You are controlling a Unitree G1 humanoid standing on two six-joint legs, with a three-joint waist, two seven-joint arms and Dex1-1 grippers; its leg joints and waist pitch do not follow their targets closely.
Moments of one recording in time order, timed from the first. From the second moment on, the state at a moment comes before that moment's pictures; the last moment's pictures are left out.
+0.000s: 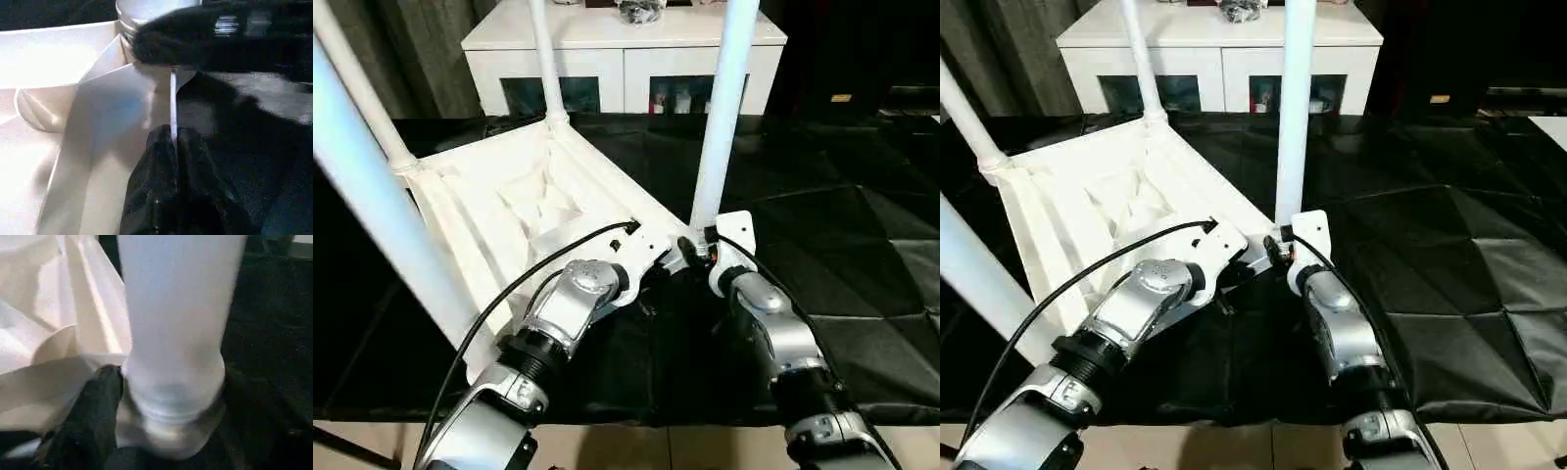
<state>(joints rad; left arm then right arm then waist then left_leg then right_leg) -0.65 0.06 -0.31 0.61 0.11 0.35 -0.55 -0.43 -0.03 0.03 0.47 0.04 0.20 0.18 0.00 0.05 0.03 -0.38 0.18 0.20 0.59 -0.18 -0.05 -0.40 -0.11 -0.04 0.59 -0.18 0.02</state>
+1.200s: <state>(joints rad) -0.48 0.39 -0.37 0.29 -0.05 0.37 -1.14 -0.31 -0.45 0.20 0.21 0.18 0.23 0.95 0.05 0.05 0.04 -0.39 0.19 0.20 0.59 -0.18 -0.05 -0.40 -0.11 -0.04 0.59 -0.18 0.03</state>
